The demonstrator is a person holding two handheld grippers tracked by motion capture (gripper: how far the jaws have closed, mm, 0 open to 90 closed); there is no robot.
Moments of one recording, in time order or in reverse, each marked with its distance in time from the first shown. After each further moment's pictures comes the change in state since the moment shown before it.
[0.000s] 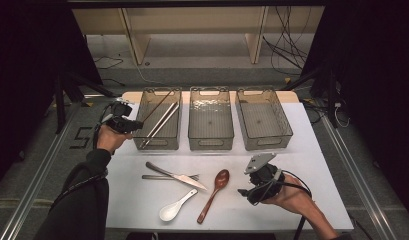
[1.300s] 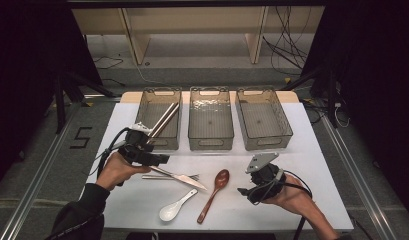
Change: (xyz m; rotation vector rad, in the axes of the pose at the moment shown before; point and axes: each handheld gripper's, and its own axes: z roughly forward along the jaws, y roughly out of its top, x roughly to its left) left arm -0.094 -0.049 -0.047 0.033 -0.255 0.137; right arm 0.000 -0.001 -0.004 -0.034 -0.007 0.015
